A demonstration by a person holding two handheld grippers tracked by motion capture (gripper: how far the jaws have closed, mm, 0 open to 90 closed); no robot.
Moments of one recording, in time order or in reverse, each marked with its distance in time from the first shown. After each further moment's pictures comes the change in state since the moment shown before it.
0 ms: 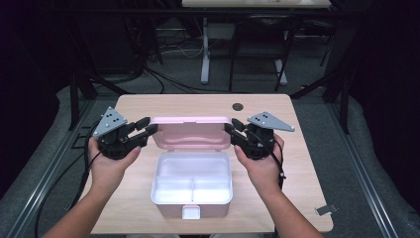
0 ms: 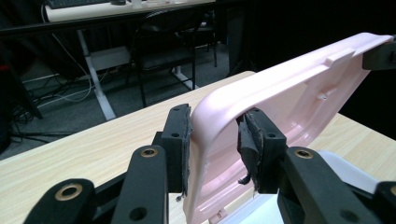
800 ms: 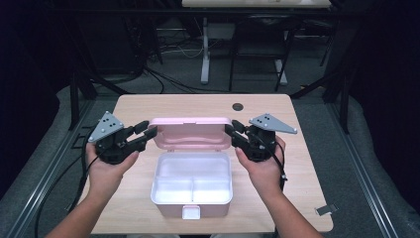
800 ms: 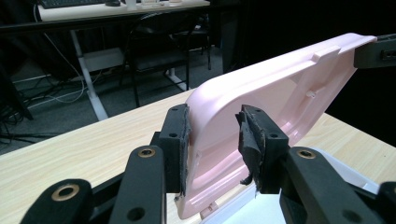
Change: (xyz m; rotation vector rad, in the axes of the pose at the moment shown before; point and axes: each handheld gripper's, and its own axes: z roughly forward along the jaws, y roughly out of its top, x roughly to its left) left arm -0.001 -0.007 -0.007 -0.014 -0.027 -0.017; right arm 0.001 -0.002 -0.005 -0.010 0.017 0.005
